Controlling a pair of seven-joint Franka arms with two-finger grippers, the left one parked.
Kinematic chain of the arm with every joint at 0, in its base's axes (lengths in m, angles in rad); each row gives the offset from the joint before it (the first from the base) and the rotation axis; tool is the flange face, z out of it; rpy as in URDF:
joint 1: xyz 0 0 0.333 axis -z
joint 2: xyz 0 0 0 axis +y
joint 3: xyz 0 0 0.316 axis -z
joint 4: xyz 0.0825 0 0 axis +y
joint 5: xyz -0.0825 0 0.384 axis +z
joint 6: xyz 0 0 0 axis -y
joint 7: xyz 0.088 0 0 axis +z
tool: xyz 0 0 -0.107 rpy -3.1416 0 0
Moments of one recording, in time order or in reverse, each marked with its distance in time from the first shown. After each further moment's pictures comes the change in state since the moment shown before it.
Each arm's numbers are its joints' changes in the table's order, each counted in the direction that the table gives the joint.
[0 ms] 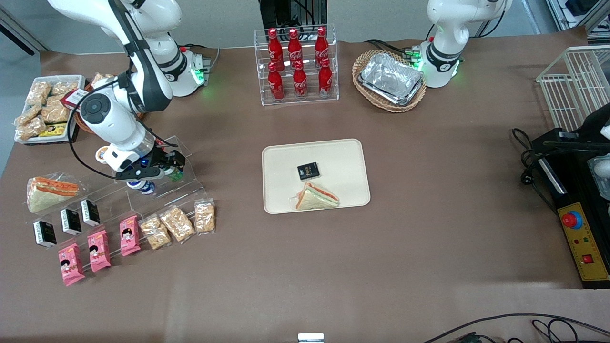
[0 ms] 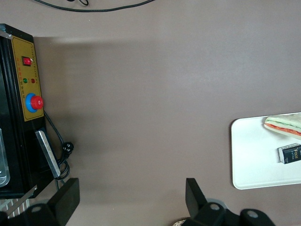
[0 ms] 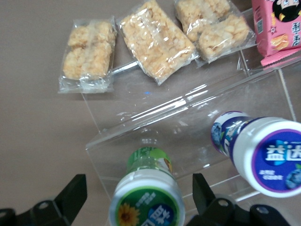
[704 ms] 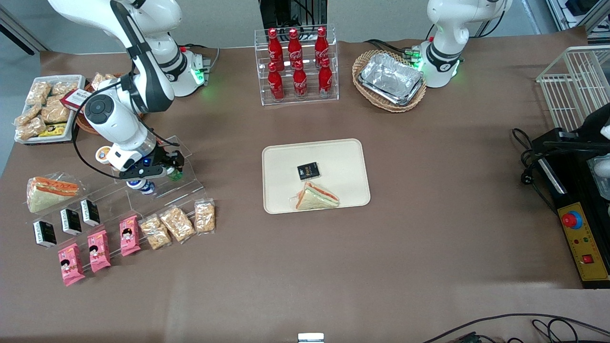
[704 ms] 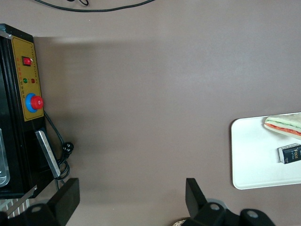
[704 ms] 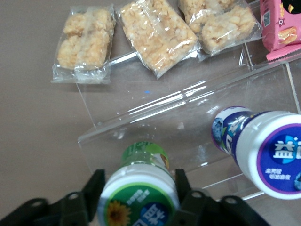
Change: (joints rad) arm 0.002 0.003 0.006 0.030 0.000 0.027 0.040
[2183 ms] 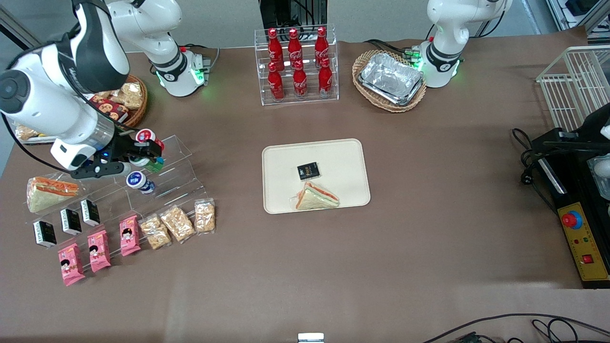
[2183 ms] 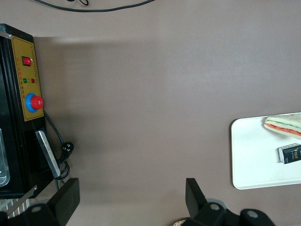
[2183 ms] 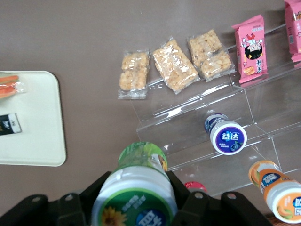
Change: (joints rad) arm 0.001 -0.025 0.004 -0.528 0.089 -0.653 -0.010
